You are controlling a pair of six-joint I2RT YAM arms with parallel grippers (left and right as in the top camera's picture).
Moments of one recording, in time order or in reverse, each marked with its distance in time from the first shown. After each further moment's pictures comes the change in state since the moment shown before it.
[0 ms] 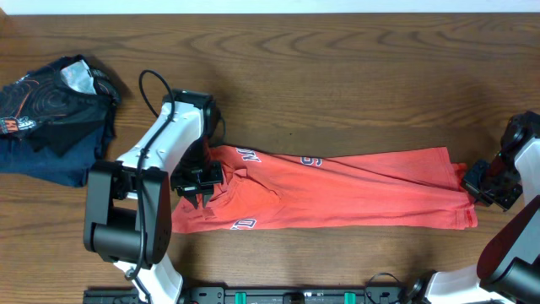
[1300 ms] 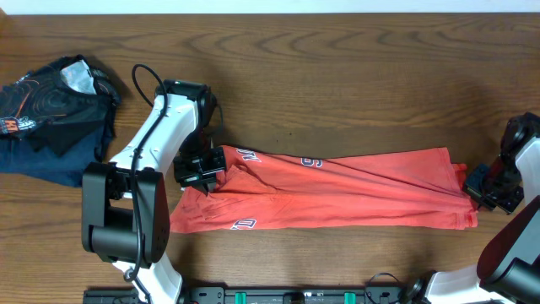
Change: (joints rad) left arm 0.021 0.001 0.080 0.000 0.128 0.022; right arm 0.000 0.000 0.009 -0.057 0.052 -0.001
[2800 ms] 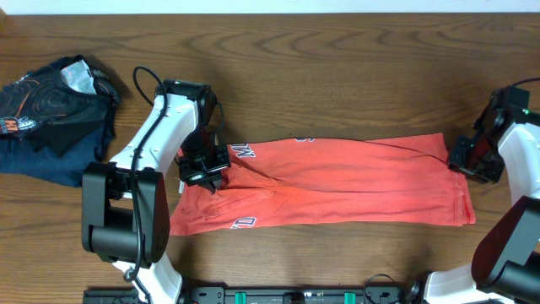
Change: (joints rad) left arm 0.000 0.000 0.000 0.038 0.102 0.000; right arm 0.151 0.000 0.056 0.130 -0.143 -0.146
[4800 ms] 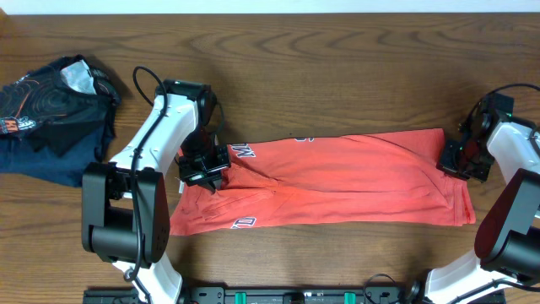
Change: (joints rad) left arm 0.000 0.000 0.000 -0.001 0.000 0.000; right arm 0.000 0.124 -0.038 0.137 -0.034 -0.074
